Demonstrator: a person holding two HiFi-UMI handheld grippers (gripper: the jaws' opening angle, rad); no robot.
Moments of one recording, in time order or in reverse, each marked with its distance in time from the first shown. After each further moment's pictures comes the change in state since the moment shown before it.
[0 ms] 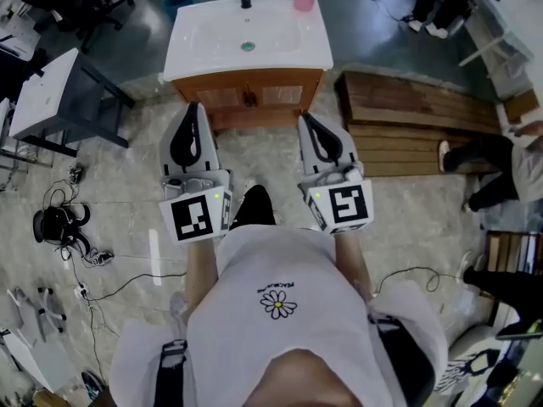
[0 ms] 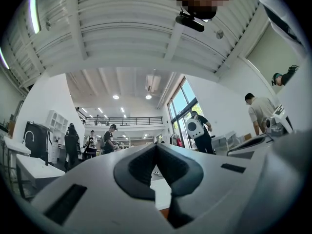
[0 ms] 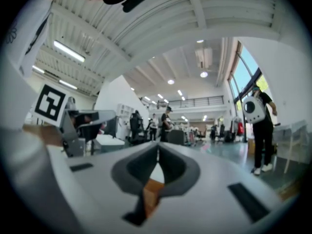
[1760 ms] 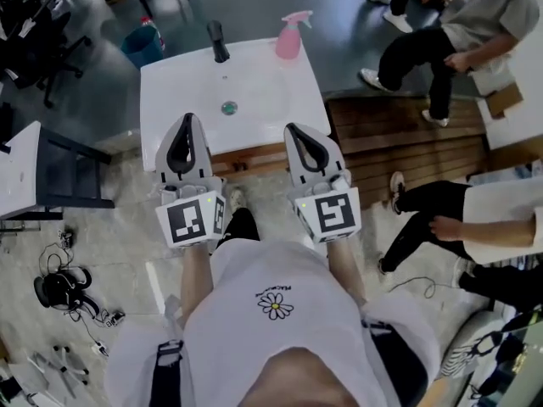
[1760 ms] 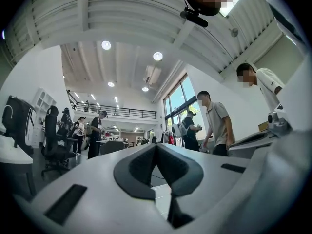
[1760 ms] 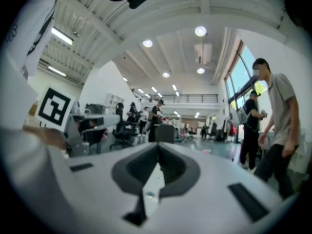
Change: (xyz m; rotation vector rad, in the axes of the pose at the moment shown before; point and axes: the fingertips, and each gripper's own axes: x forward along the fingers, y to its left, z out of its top) left arm 0.268 0.063 -0.108 -0.122 0.057 -0.113; right arm 0.237 -0.109 -0.014 -0.055 0.072 -0.107
